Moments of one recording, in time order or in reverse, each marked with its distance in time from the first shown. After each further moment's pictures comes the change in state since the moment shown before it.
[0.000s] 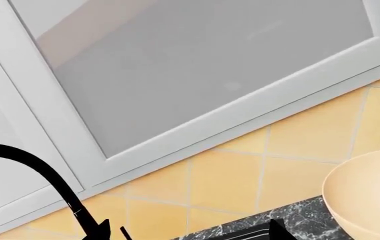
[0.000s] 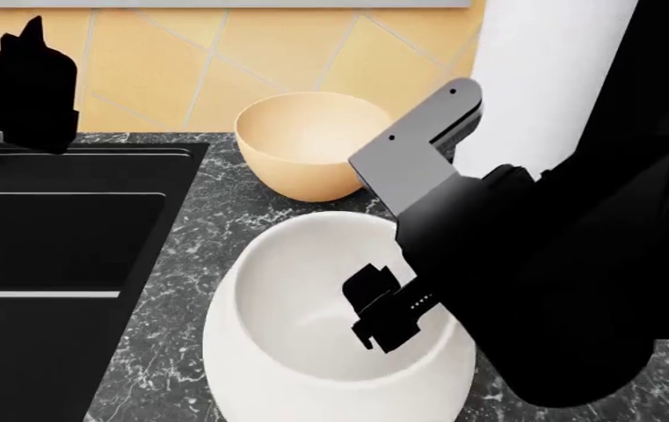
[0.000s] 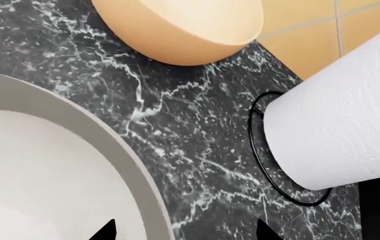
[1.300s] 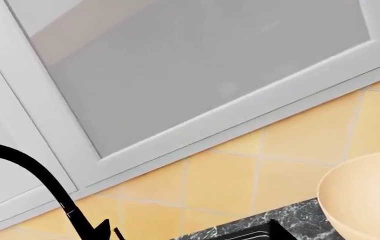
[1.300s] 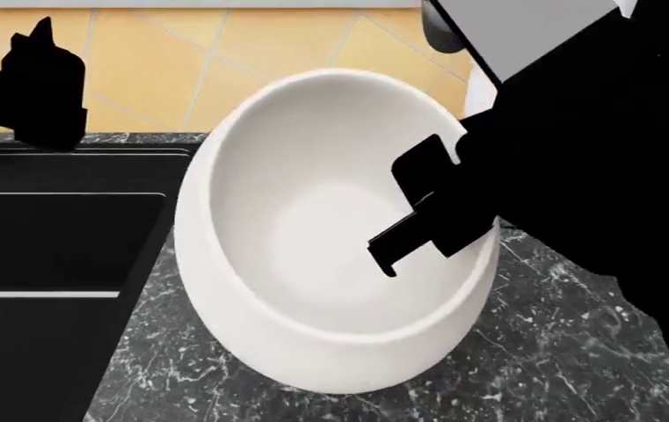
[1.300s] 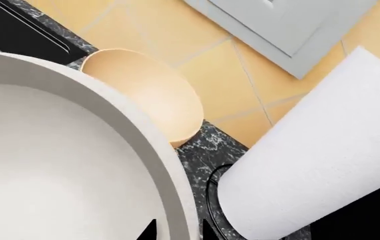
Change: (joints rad) left arm 0.016 -0.002 0.011 0.003 0.042 0.031 0.038; right arm 0.251 0.115 0.172 -0.034 0.044 0.056 -0.069
